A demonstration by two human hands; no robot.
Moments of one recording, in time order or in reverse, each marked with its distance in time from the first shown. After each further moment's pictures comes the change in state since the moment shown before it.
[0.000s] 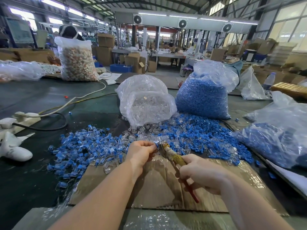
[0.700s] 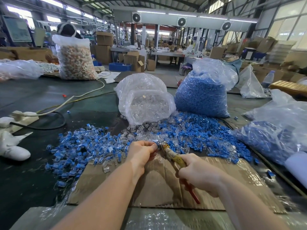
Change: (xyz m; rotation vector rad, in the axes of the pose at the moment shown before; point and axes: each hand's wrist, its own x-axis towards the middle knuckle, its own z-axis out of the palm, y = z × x) left_hand -0.008 0.002 0.006 -0.013 0.000 -0.025; right_hand -0.003 0.003 0.006 -0.054 0.053 -0.092
